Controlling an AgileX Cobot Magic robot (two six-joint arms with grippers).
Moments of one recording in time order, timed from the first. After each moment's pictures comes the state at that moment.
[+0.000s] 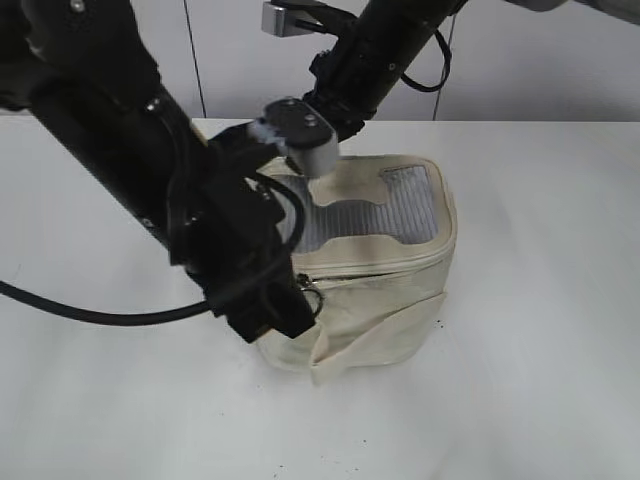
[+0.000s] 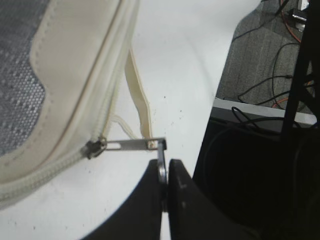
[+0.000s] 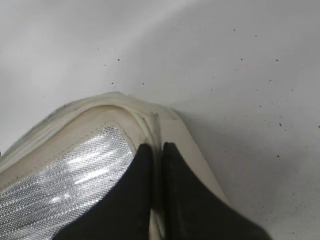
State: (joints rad) left arm -0.70 1.65 -1.14 -0.54 0.97 0.81; right arm 0.46 2.31 -2.09 0.57 1.23 -0.76
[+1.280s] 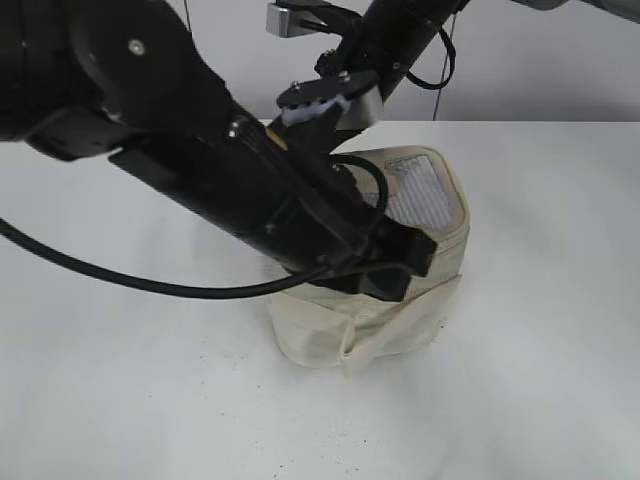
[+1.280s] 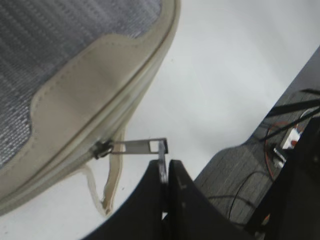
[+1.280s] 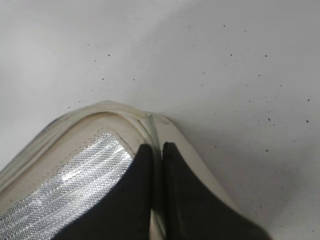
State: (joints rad) left arm -0.87 1.66 -1.13 -0.62 0.60 0.24; right arm 0.46 2.31 -2.10 0.55 1.23 -0.76
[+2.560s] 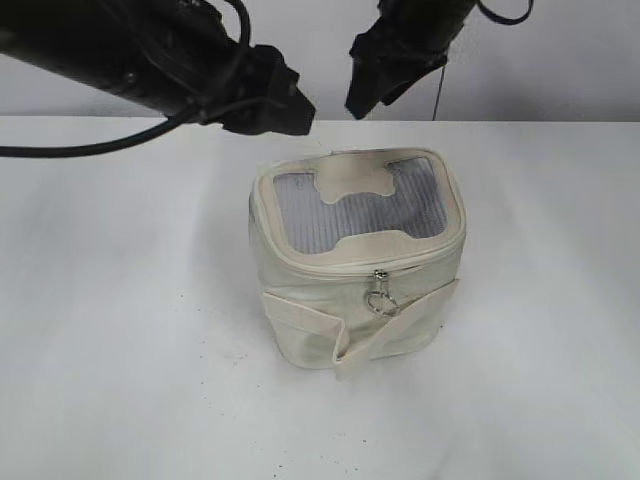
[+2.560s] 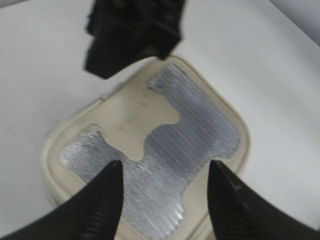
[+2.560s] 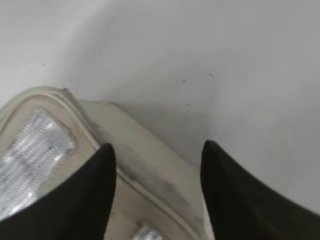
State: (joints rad) left arm -0.70 1.48 -1.13 -0.44 0.47 0.24; right arm 0.42 2.21 -2.11 0.38 1.22 -0.51
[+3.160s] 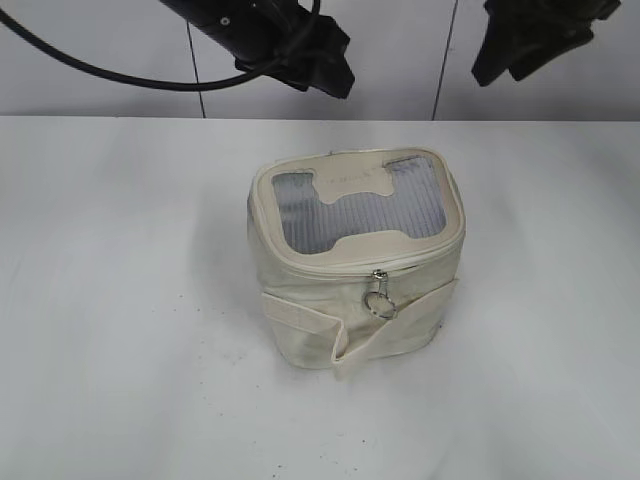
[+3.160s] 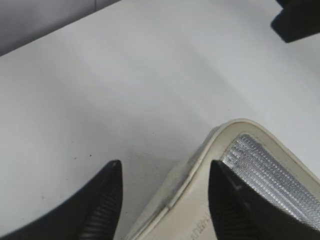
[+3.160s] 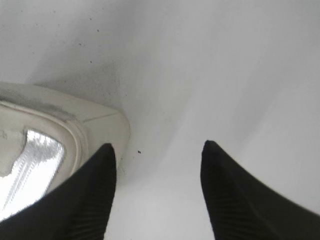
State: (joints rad) left arm -0.58 1.87 -1.61 -0.43 0.67 0.37; right arm 0.19 2.04 -1.97 0.31 1.22 -0.38
